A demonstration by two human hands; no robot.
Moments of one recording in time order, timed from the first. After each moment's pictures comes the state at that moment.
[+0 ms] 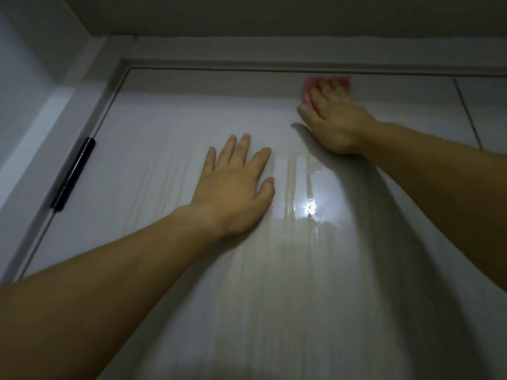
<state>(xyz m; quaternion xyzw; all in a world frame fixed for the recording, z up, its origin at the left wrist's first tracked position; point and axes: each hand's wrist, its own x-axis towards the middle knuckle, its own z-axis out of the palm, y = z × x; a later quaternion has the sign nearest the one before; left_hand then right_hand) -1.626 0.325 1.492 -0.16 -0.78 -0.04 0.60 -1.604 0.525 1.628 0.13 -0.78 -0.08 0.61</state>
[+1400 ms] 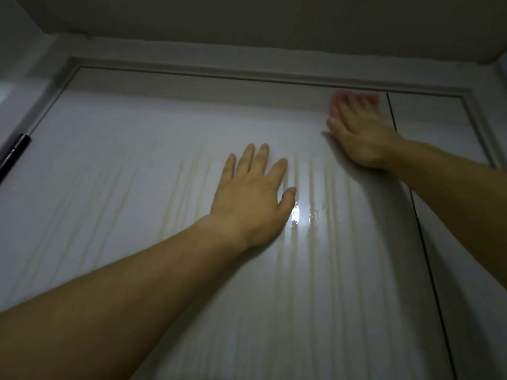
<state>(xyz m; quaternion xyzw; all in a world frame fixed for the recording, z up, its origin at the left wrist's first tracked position) -1.613 0.455 1.492 -0.18 -0.76 -0.04 0.62 -1.594 0.678 1.634 0.09 -0.78 -0.07 0.61</state>
